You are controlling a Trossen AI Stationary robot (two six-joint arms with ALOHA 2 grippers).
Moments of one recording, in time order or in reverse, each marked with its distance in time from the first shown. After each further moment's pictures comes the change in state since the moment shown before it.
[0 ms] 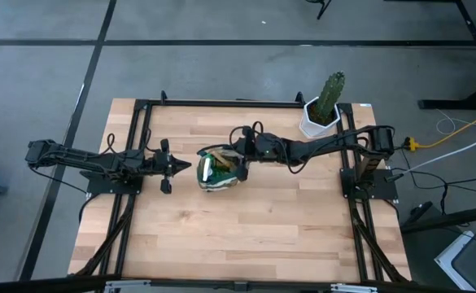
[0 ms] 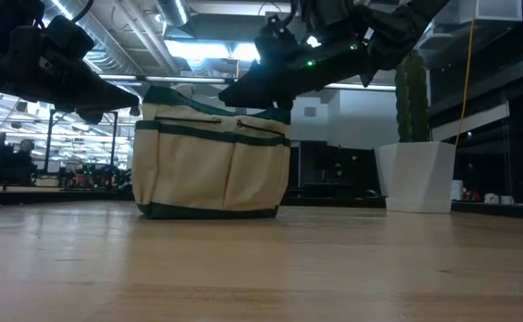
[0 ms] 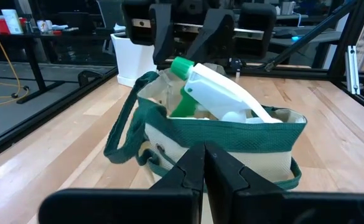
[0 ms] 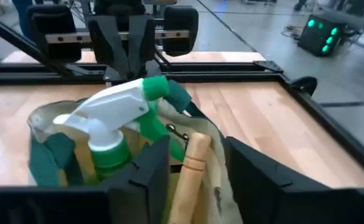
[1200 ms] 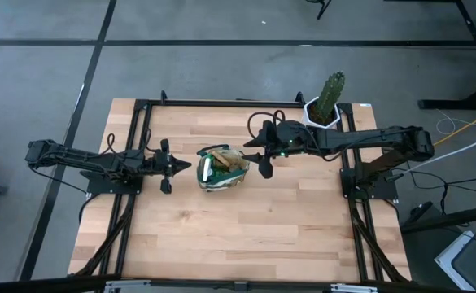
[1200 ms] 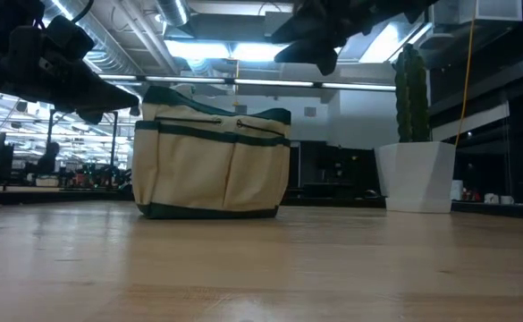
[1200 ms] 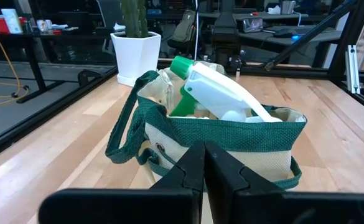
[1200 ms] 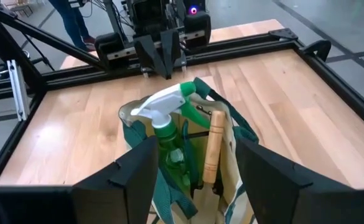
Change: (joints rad) left arm 0.000 0.000 0.000 -0.002 0.000 0.000; right arm 0.000 -0.374 0.034 -0.555 -0.097 0.174
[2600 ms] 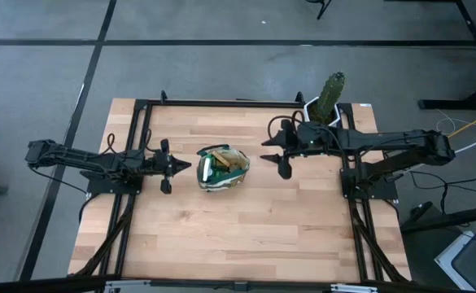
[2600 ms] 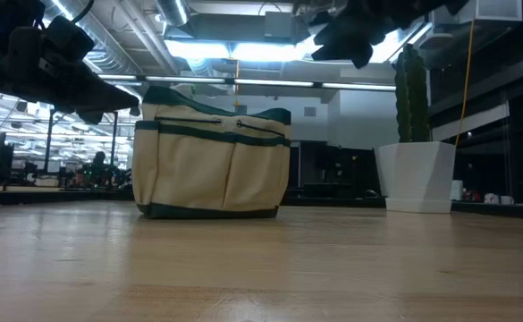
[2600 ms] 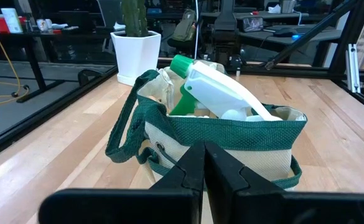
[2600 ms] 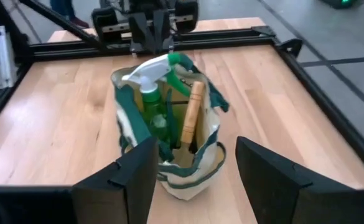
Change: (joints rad) left arm 0.000 0.000 0.000 -0.003 0.000 0.000; right arm 0.005 -0.226 -0.130 -0.126 0.058 -0.101
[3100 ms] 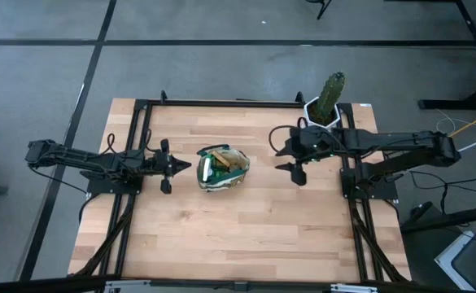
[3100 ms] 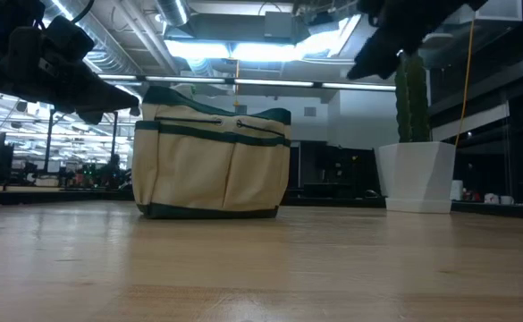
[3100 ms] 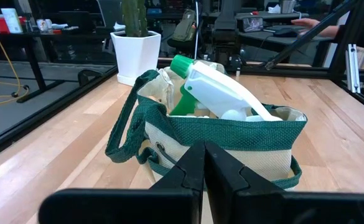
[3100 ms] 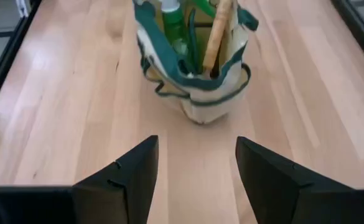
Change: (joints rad) left arm 0.000 0.000 0.000 0.000 0.000 0.000; right arm 0.013 -0.068 -0.003 -0.300 -0.076 0.000
